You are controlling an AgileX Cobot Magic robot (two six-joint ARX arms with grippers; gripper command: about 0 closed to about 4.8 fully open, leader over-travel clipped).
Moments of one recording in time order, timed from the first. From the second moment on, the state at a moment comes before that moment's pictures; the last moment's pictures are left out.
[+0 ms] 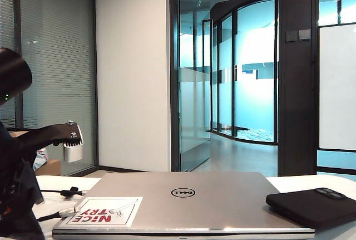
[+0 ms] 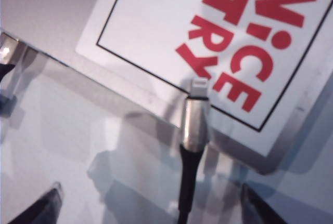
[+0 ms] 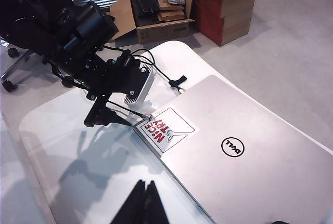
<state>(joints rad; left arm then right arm) -0.27 1.64 0.51 0.12 0.15 0.84 0.83 0.59 0.65 -0.42 -0.05 0.00</state>
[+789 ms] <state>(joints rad) -0.28 1.63 0.51 0.28 0.15 0.85 0.83 0.59 0.65 -0.42 -0.05 0.00</state>
